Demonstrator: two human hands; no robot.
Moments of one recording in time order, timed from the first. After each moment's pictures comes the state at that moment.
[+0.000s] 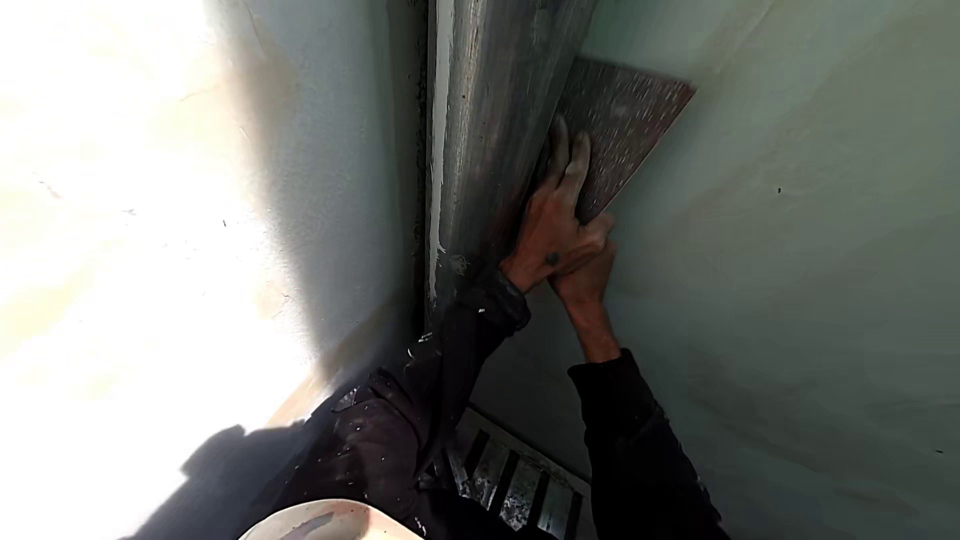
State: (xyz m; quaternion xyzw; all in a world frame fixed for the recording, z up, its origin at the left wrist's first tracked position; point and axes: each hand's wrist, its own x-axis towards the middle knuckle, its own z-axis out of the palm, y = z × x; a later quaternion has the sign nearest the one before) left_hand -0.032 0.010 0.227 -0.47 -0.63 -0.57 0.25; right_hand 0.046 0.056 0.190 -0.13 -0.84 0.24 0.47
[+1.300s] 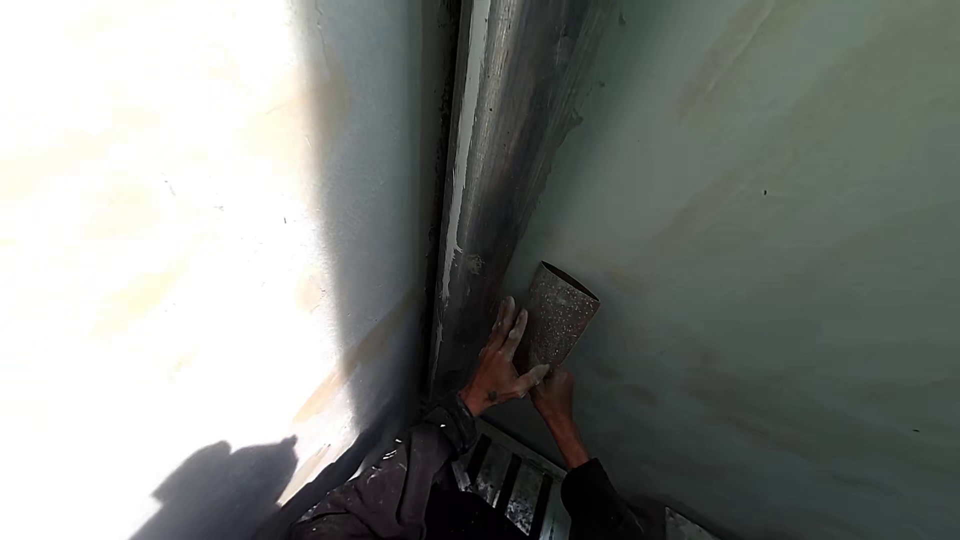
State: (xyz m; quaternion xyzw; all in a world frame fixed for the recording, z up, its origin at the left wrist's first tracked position) left_hand 0.020 -0.066 0.000 -0.45 -0.70 -0.55 0.07; right_hand 0.117 0.037 -0.019 -0.22 -0.83 0.33 0.39
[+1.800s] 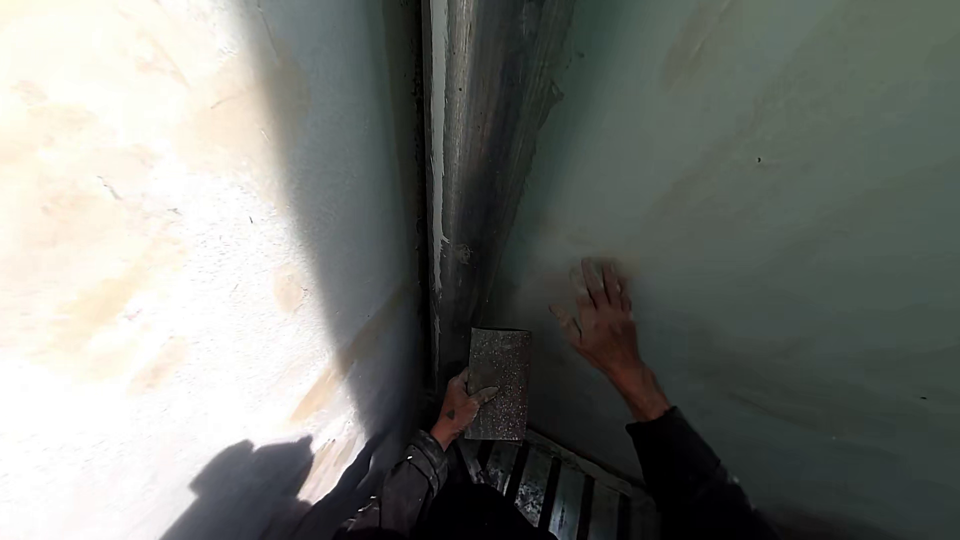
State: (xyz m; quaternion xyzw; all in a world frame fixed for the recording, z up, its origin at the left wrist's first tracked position) left_hand 0.047 -0.132 -0.078 -0.18 -0.64 -0.70 -0.25; right_hand 0.121 0.097 0.106 -0.07 -0.94 -0.03 0.33
